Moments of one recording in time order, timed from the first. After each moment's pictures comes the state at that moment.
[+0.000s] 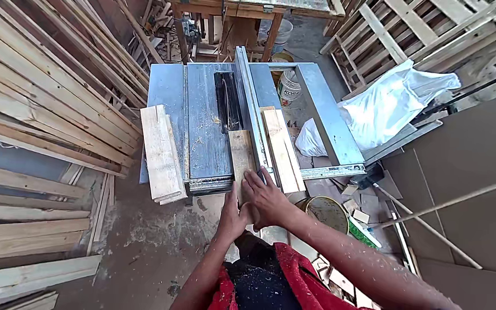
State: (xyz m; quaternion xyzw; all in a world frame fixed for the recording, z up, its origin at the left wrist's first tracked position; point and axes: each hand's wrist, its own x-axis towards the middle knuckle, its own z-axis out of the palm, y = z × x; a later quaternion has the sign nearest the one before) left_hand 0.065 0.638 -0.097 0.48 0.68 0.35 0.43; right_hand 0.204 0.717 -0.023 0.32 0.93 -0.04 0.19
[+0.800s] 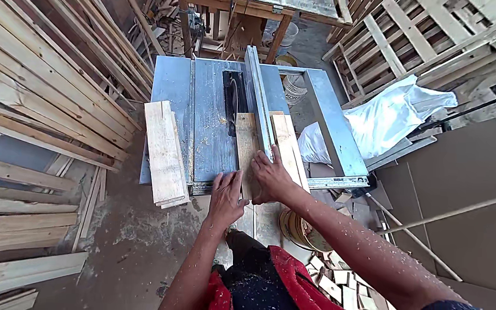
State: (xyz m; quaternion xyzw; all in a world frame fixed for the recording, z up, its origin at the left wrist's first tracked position) left_hand 0.018 0.689 -0.068 0.72 0.64 0.22 0.16; right_hand 0.176 0.799 -0.005 0.37 0.91 0.03 0.19
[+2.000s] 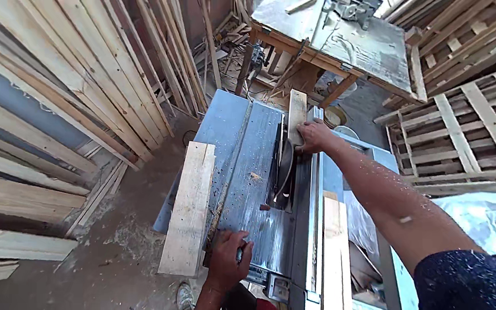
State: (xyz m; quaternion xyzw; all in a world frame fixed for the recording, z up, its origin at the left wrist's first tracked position) left_hand -0.038 0.766 -0.144 0.49 0.70 0.51 0.13; right_hand 0.045 1.223 0.005 0.29 0.93 0.08 0.20
